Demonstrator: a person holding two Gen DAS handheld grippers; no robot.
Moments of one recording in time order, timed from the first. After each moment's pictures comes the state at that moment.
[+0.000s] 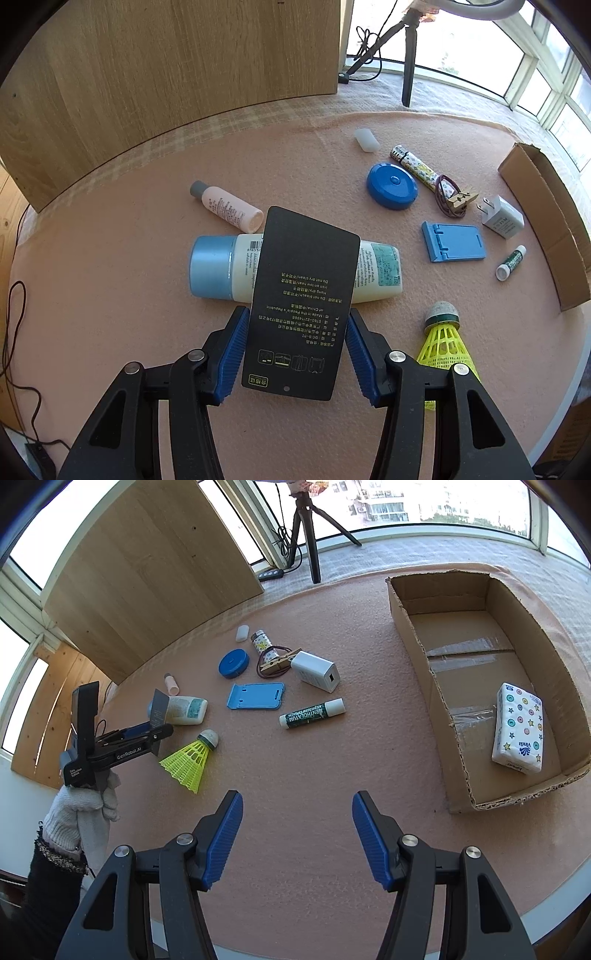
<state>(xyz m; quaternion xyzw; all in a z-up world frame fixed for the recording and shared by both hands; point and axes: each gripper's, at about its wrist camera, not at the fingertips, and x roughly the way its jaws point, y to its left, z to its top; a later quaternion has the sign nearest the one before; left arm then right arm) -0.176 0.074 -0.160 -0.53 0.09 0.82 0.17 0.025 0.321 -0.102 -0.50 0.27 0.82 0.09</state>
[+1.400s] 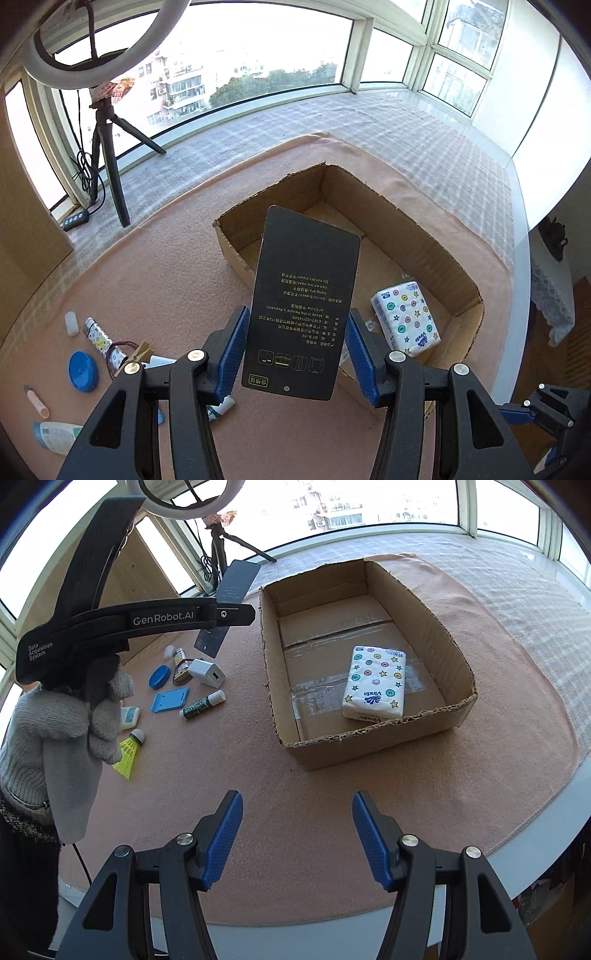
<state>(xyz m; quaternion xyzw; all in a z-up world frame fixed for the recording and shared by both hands) -0.115 0.430 -0.091 -0.45 0.16 0.79 0.38 0.132 0.392 -0.111 -0.48 0.27 0.82 0.17</state>
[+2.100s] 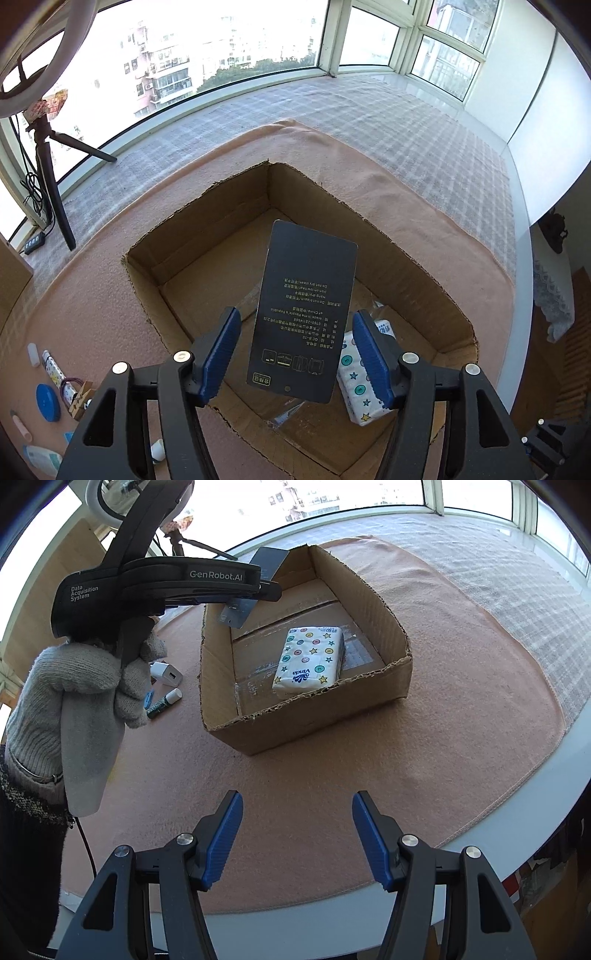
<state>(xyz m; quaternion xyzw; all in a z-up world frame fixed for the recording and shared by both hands) -0.114 0.517 -0.118 -0.47 0.17 0.77 0.40 0.167 0.424 -0.129 -0.48 0.30 0.80 0.20</state>
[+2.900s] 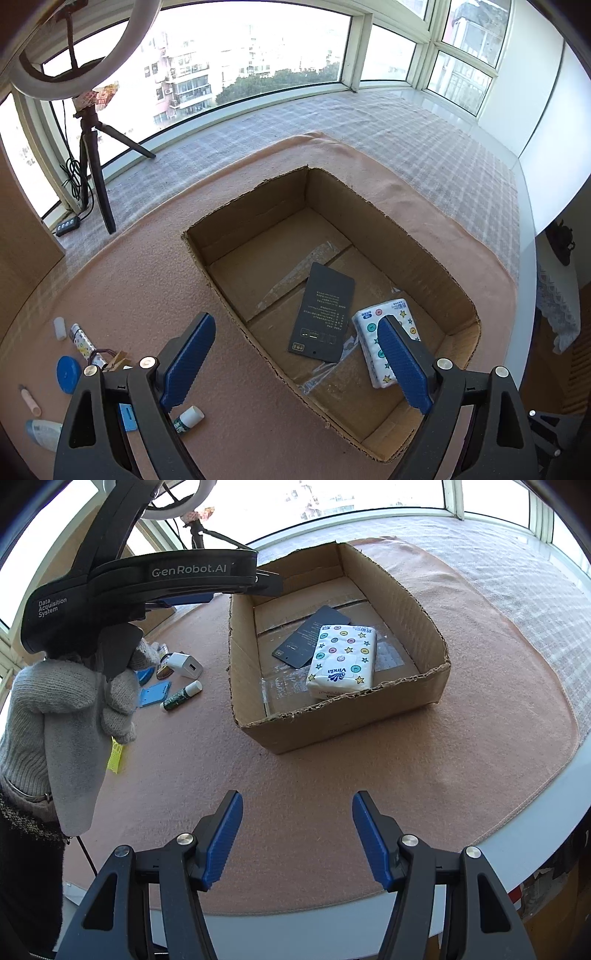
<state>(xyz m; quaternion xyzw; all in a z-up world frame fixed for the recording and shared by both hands) -0.105 0.457 -0.094 -0.45 0.16 0.80 0.37 0.151 0.406 -0.126 -0.49 0.29 0.81 0.17</state>
